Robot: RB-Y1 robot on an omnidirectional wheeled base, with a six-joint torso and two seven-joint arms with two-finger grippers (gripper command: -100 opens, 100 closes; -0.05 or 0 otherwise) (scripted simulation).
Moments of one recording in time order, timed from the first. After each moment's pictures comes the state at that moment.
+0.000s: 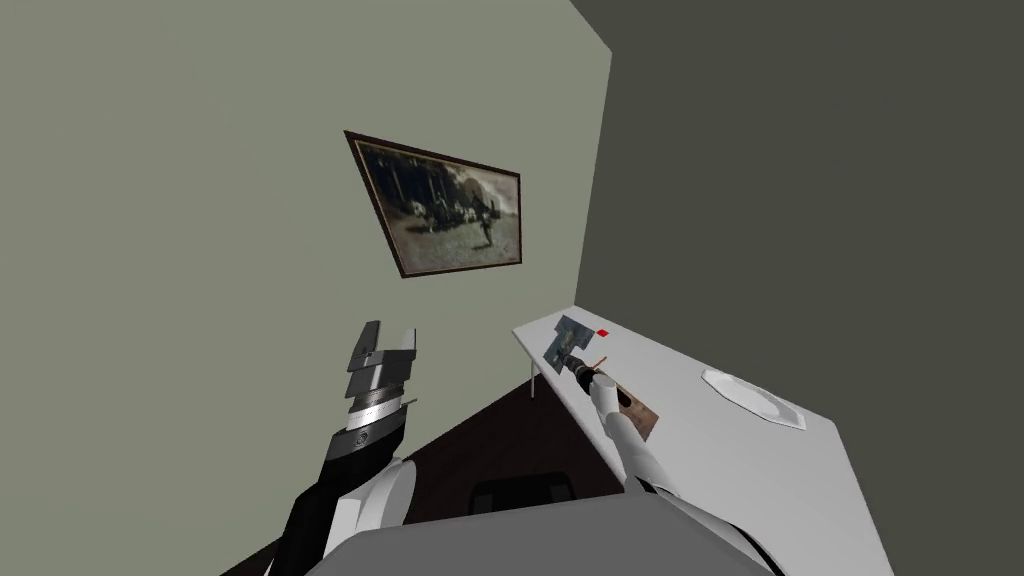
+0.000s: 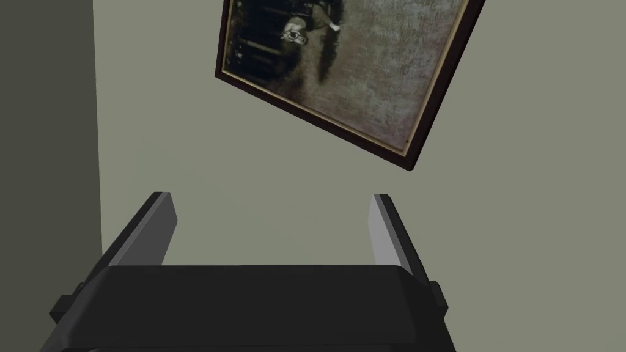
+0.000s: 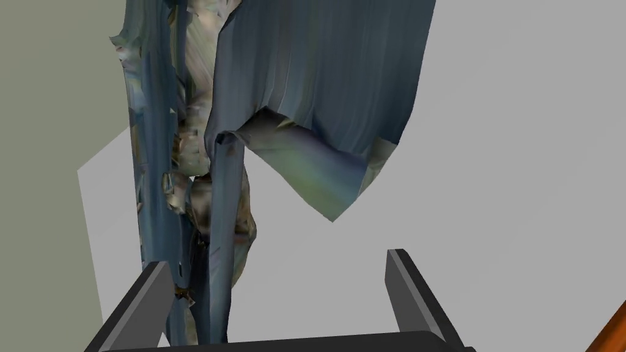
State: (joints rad) left arm 0.55 -0.04 -0.06 -2.36 0.08 -0.45 -0.05; right arm -0.26 -0.04 -0.49 -0.97 -1.34 0.34 -0.51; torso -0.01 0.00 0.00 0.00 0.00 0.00
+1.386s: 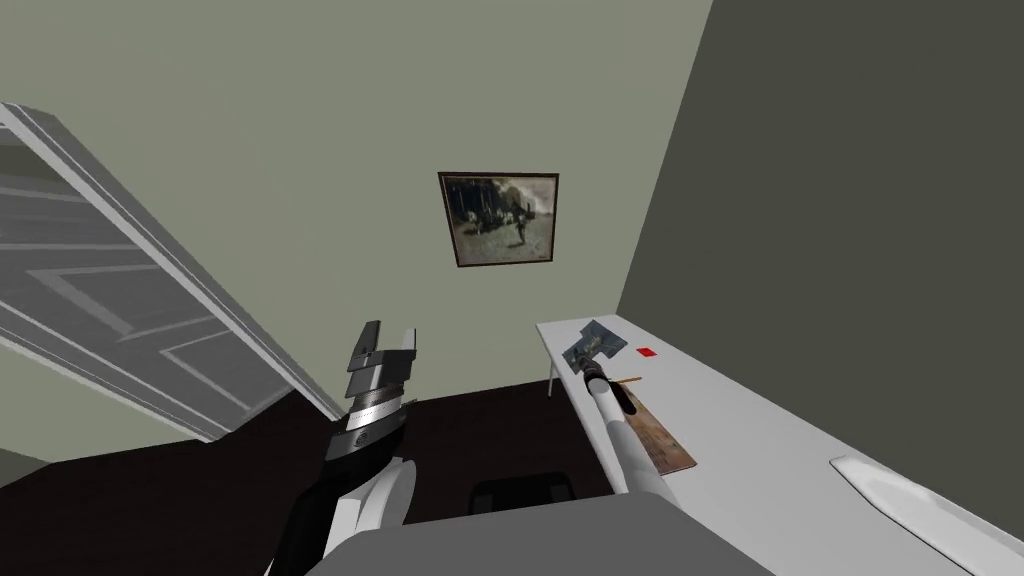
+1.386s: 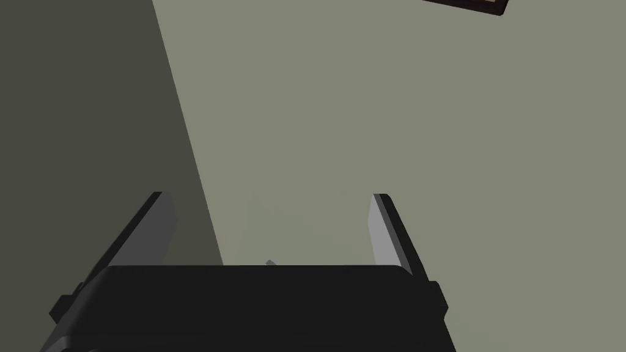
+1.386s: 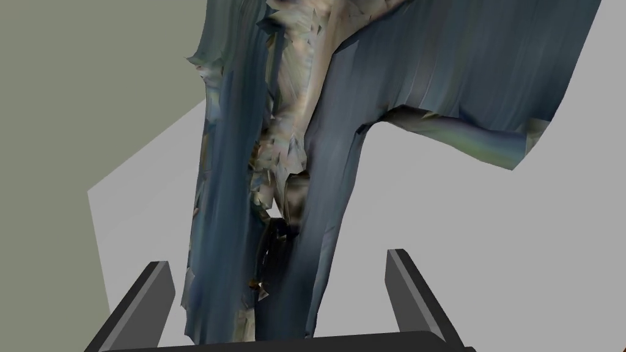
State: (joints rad) left arm 0.55 -0.04 -0.06 -2.36 0.08 -0.45 -0.05; right arm -0.20 0.01 -0.48 -1.07 -1.01 -0.01 -0.92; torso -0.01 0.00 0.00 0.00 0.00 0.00
